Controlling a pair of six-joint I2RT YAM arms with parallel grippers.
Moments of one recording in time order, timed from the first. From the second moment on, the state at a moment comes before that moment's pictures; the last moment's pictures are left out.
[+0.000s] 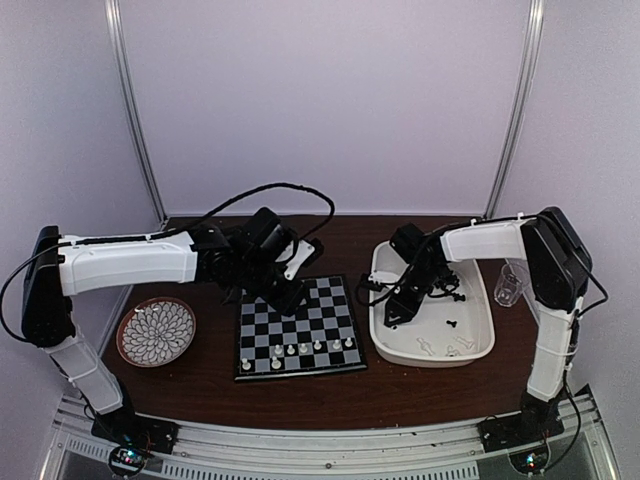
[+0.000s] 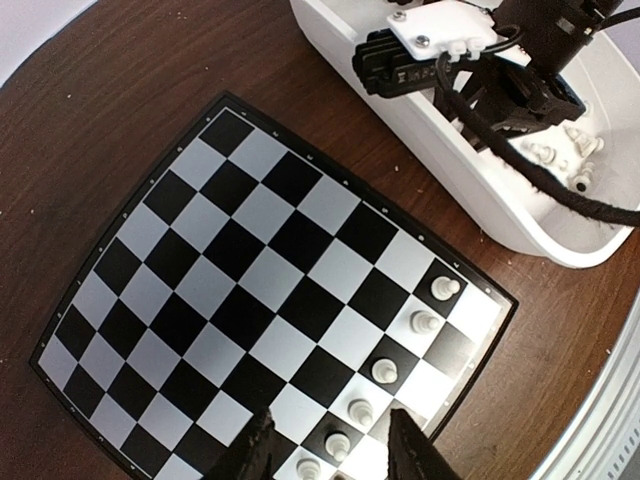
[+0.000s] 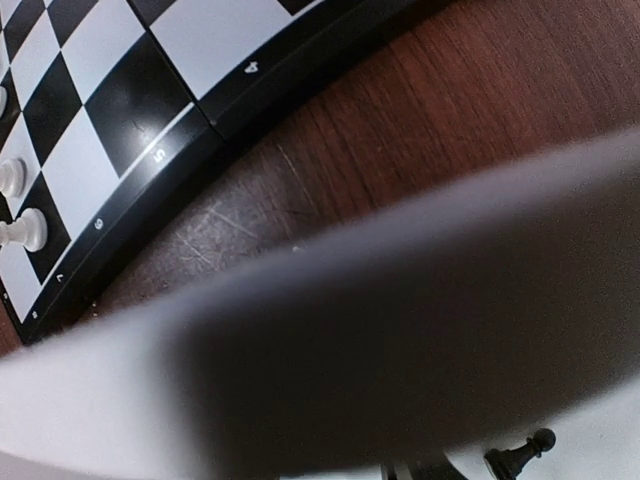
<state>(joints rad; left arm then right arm) -0.94 1.65 1.29 -0.55 -0.01 -0.15 0.54 1.96 1.32 -0.72 -0.32 -0.46</state>
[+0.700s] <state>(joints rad) -0.94 1.65 1.29 -0.55 -0.02 -0.14 0.54 1.89 1.24 -0.74 -0.20 -0.45</state>
